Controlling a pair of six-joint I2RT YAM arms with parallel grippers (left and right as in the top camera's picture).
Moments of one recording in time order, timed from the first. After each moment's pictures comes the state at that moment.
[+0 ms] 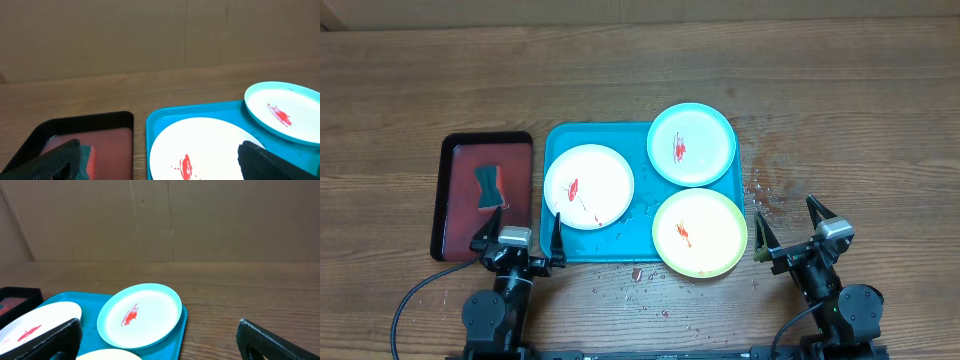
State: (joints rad) left arm -0.03 0.02 0.01 -0.07 0.07 0.04; right arm 0.12 0.01 0.02 -0.02 -0.19 0.13
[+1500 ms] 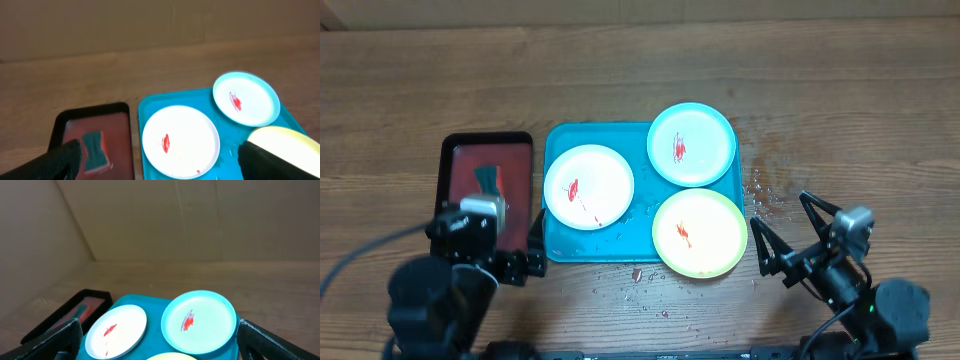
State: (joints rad) left arm -0.03 0.51 0.92 -0.83 0.13 0.03; right arm 0.12 0.23 0.46 -0.31 -0.41 0.24
